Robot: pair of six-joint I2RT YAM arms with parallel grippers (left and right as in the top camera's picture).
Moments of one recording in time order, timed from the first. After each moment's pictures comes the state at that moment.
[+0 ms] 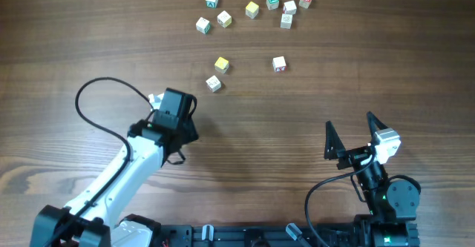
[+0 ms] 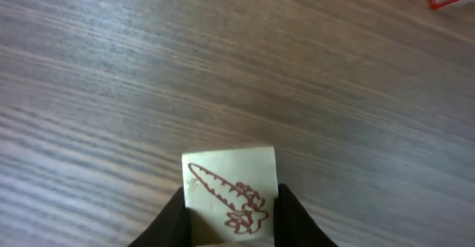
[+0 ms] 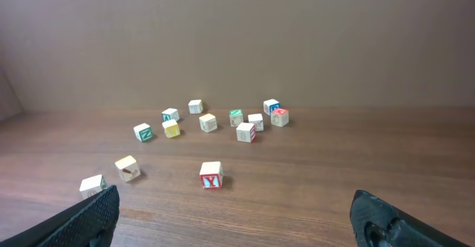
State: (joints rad) left arm -0.33 1.35 0.67 -0.54 -0.17 -0.65; right arm 0.00 0.01 0.01 0.02 -0.25 0.12
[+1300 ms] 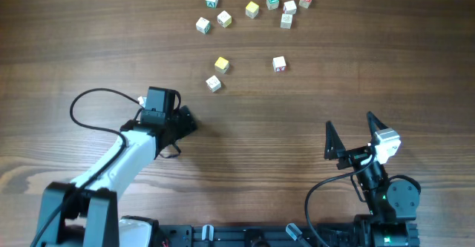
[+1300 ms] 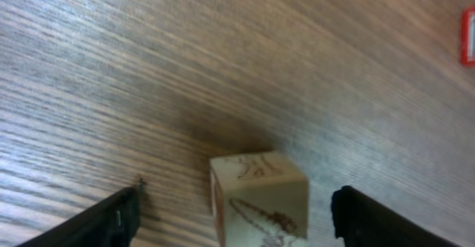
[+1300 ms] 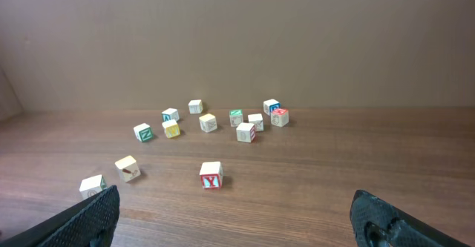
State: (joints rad) left arm -0.18 1.47 0.63 -0.35 0.01 -0.69; right arm 0.00 0.01 0.01 0.02 -0.25 0.12
